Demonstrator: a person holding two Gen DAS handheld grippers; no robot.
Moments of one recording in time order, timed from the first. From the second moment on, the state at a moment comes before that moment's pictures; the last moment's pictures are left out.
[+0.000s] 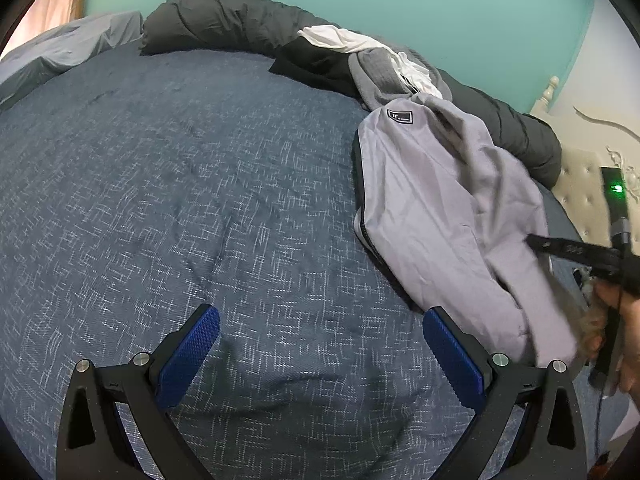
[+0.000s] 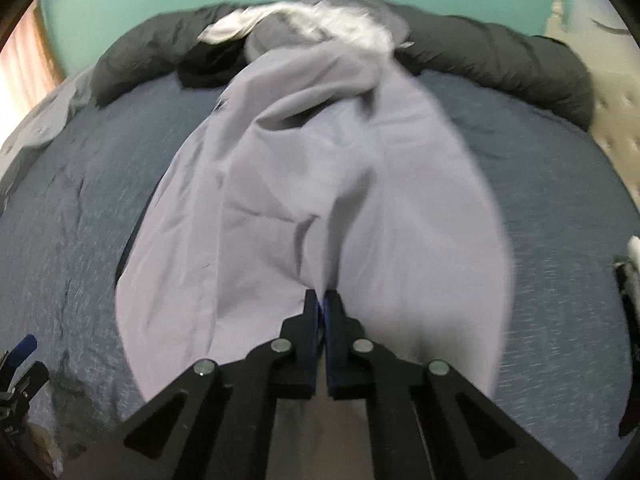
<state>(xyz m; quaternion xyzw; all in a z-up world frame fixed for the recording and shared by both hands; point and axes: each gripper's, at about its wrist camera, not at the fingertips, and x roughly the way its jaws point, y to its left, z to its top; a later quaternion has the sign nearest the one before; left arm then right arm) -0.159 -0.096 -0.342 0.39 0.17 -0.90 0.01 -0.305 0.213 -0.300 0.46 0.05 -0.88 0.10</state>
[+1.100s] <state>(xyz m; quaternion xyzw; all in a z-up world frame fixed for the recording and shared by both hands) -0.160 -0.094 -0.344 0.40 0.16 -0.90 0.01 -0.309 0.367 -0.222 0.38 0.00 -0.92 -0.07</state>
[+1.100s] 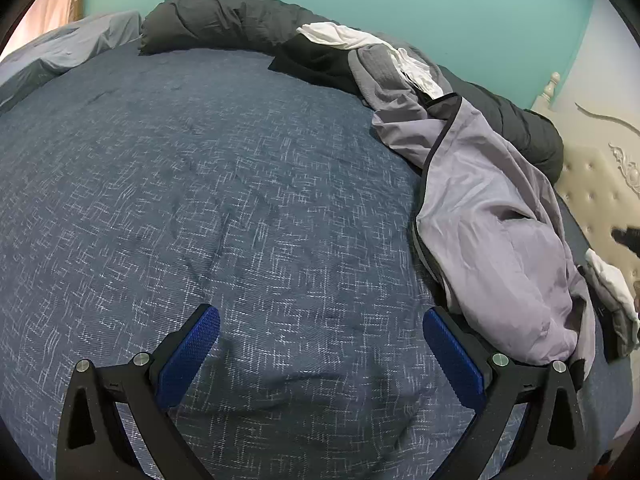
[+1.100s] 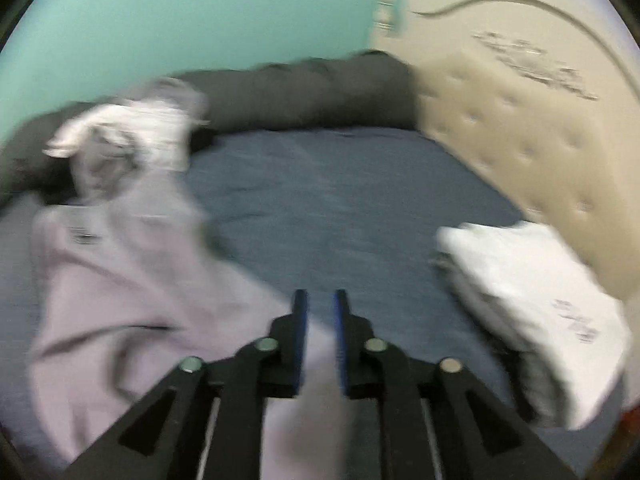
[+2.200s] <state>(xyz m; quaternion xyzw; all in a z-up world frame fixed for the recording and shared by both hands) -0.161 -0.096 -0.350 0.41 0.16 -0.90 0.01 -0.324 0.423 -0.252 0.44 0.03 -0.90 -0.07</state>
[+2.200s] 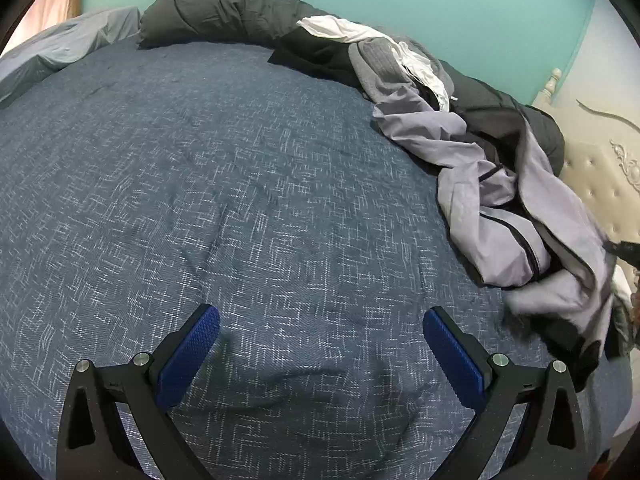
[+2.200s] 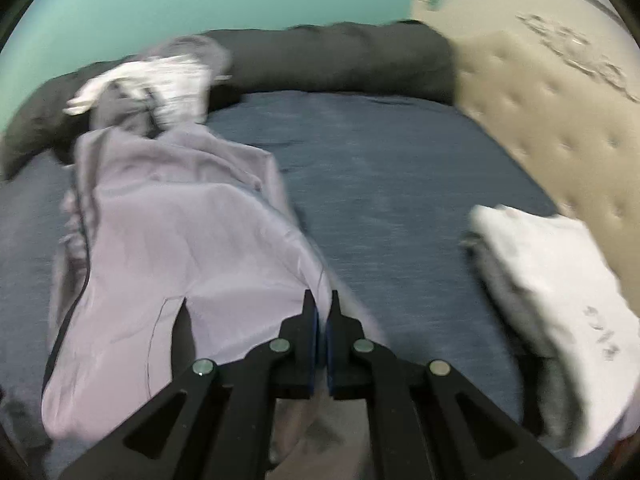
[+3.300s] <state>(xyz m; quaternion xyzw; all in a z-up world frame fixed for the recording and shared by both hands) -0.171 -0.046 -0.349 0.42 0.12 -0.90 -0.05 -0.209 0.316 -0.309 0.36 -0.13 -0.92 0.09</state>
